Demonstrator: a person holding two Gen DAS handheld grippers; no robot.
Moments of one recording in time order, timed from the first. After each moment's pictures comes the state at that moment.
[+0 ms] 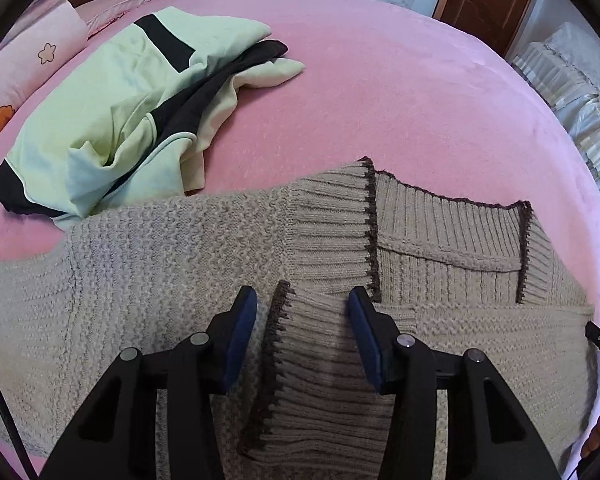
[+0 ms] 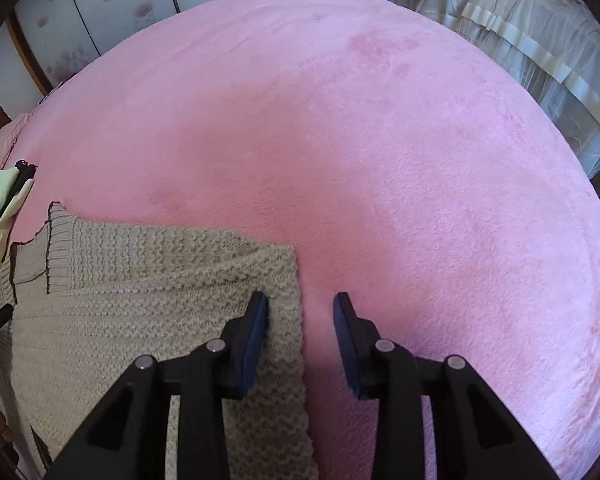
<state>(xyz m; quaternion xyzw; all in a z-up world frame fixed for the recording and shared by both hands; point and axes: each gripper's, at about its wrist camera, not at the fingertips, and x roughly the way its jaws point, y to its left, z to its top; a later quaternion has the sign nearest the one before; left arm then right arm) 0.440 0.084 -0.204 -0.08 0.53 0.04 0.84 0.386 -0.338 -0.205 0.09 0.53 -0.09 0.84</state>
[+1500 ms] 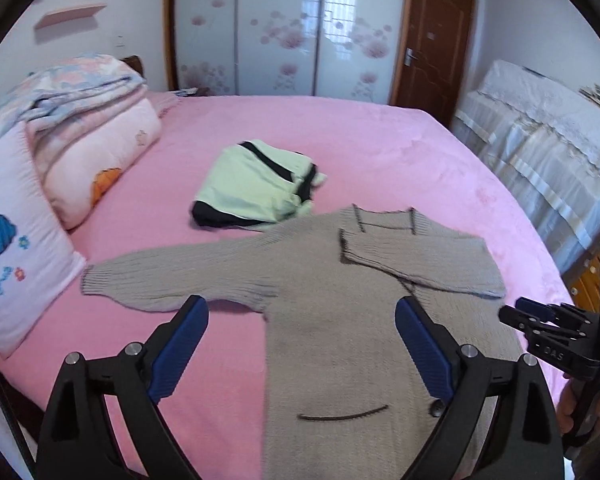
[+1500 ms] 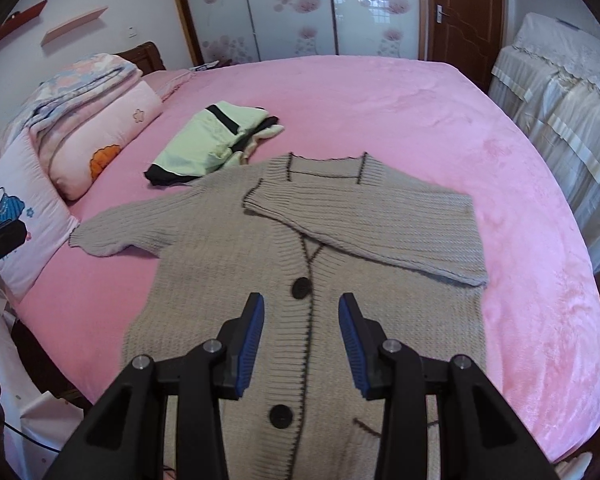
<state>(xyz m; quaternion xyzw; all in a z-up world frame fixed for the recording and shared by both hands) 0.074 0.186 0.064 -0.03 0.38 0.03 0.92 0.105 -0.085 -0.012 0.00 0.45 0.12 0.88</state>
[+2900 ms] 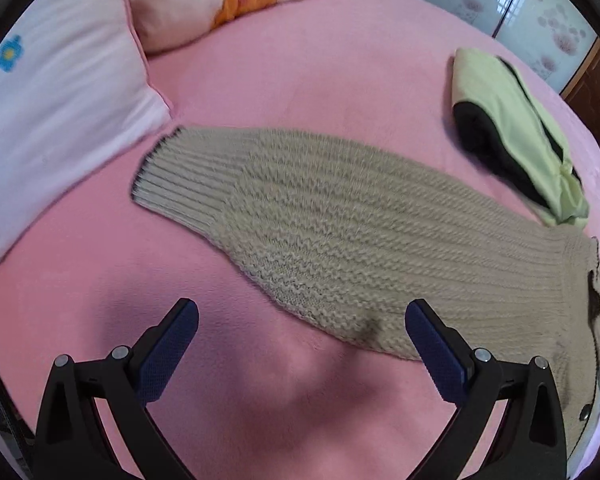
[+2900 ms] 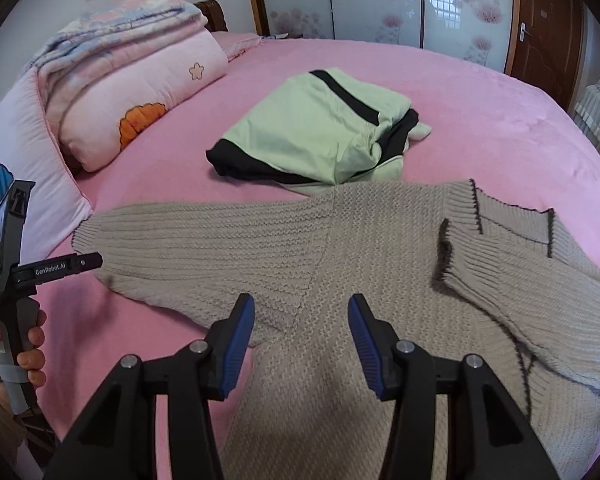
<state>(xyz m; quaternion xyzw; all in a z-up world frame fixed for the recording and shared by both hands) 0.218 0.506 -0.184 -0.19 0.54 0.20 0.79 0.256 0.157 -0.123 -0.05 0.47 0.20 0.86</state>
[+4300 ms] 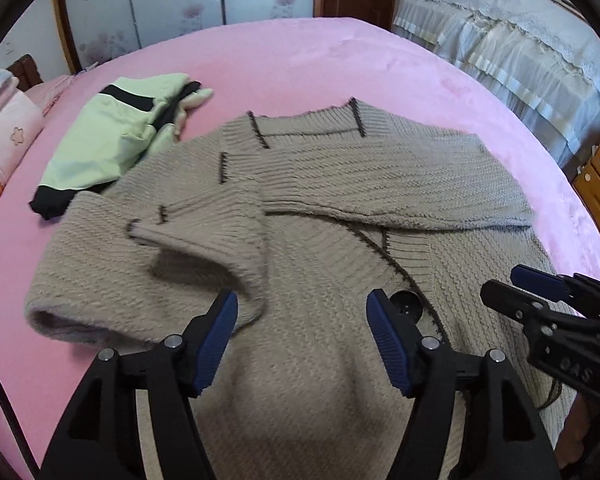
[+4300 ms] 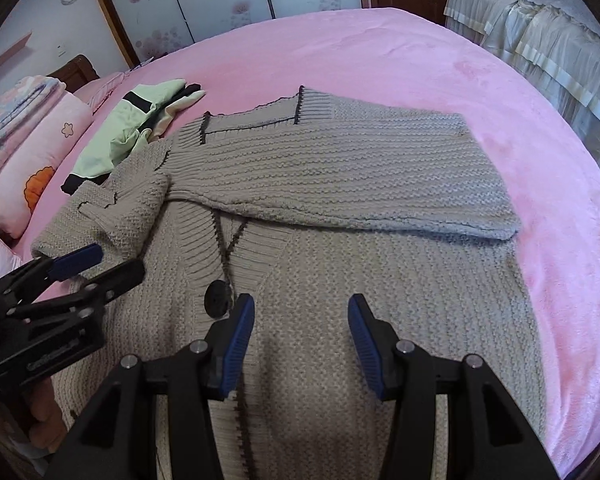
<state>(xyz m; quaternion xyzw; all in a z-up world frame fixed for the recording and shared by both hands) 0.229 0.060 -0.141 0.04 0.48 -0.10 0.87 0.189 -0.128 -0.144 0.07 0.50 0.03 0.86</state>
